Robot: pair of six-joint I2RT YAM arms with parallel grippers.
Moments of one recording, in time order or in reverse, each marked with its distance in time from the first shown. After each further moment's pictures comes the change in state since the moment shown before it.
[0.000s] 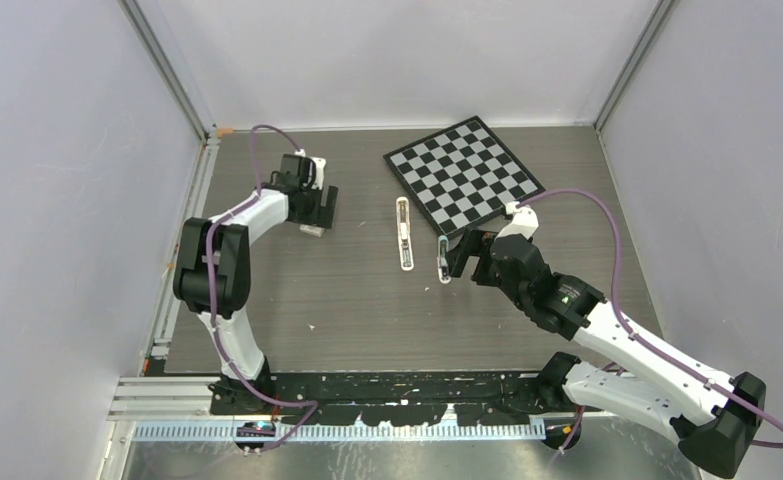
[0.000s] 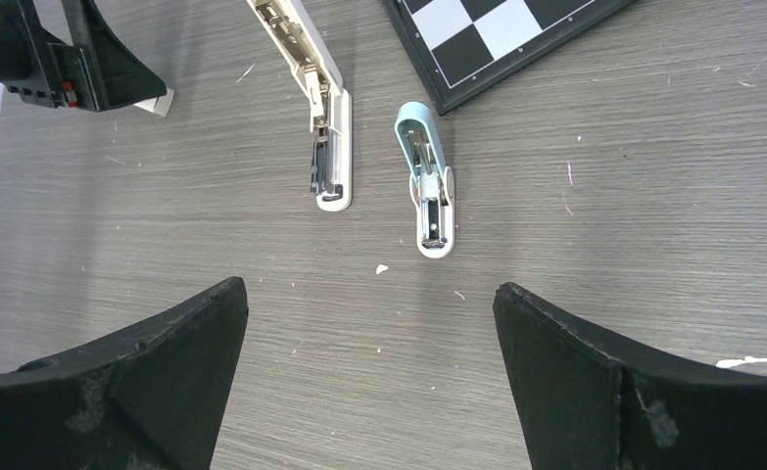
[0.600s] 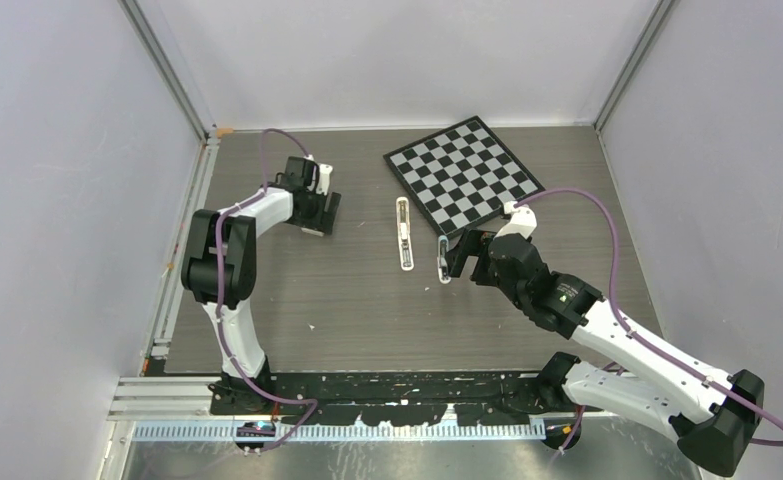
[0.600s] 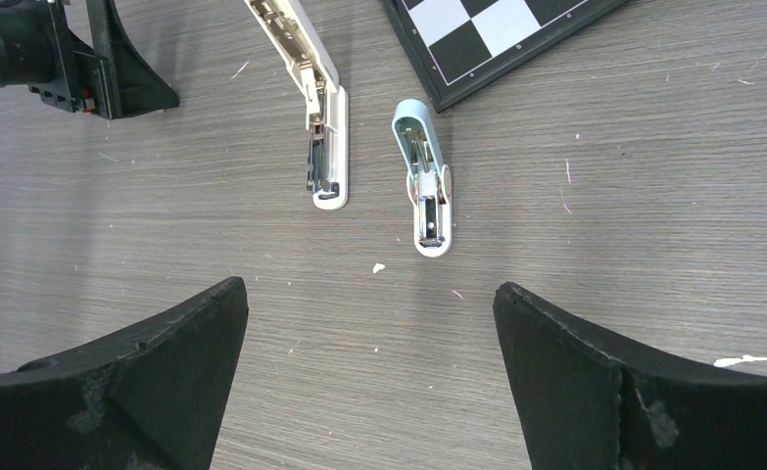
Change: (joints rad) left arm 0.001 0.087 0.032 -0.024 0.065 0.085; right arm 0.000 0.014 0.003 -0.003 0.001 -0.003
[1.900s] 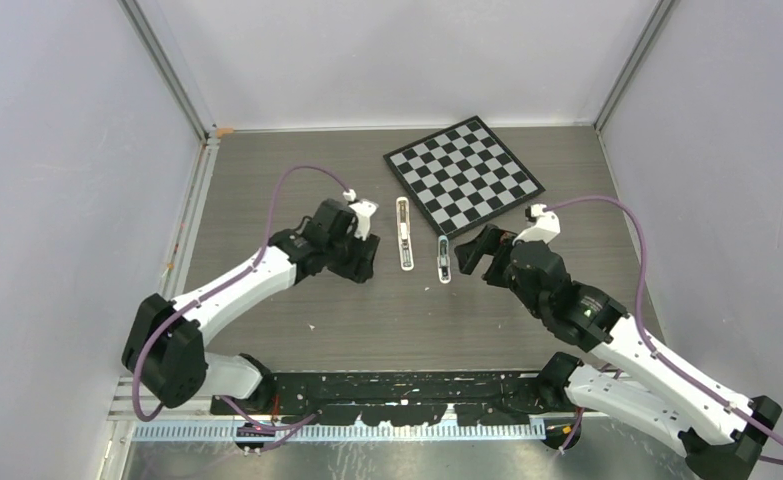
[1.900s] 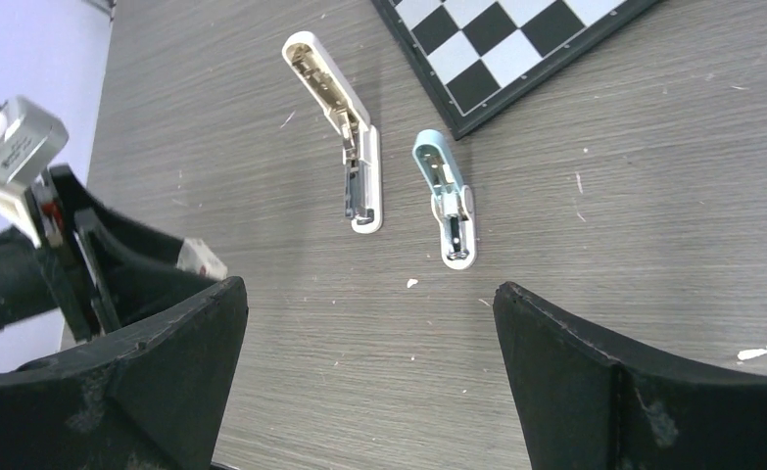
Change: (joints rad) left arm -0.395 -0.569 -0.312 -0.113 0.039 -0.208; right arm 0.000 -0.117 0.011 -0.024 0.016 0.072
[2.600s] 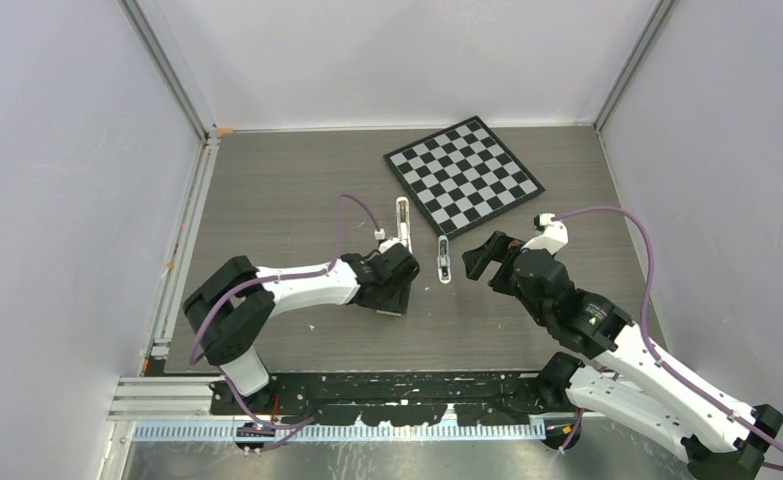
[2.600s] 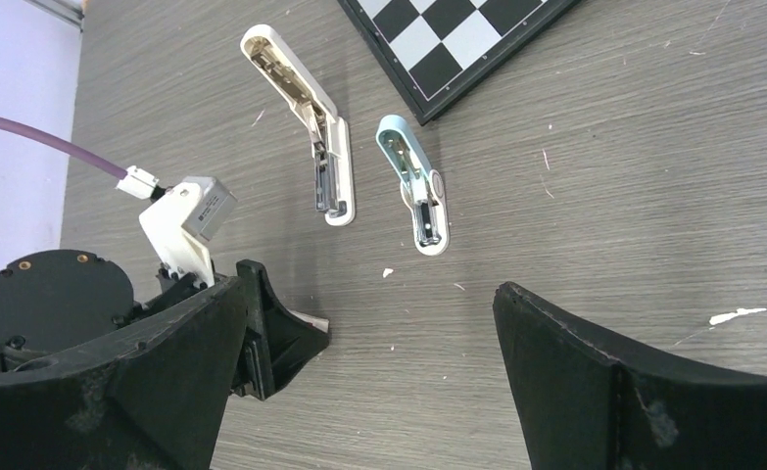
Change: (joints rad) left arm -0.350 0.292 0.004 0.035 -0.272 -0.546; right arm 0.000 -0.083 -0.059 -0.053 0.053 0.065
